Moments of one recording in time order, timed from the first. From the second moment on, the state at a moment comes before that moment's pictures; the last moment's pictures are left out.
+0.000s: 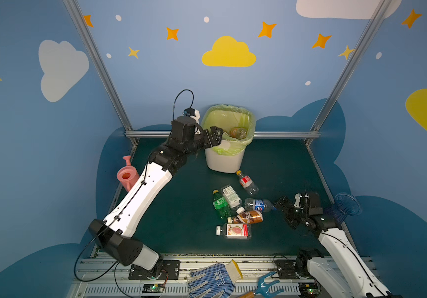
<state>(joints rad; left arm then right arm) -0.52 1.44 1.63 -0.53 0.03 -0.55 0.13 0.78 0.49 -0.61 -0.28 0.92</state>
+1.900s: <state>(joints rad) -1.15 1.95 1.38 -0.87 -0.01 0.20 -0.13 0.76 0.47 -0.58 -0.33 0.78</state>
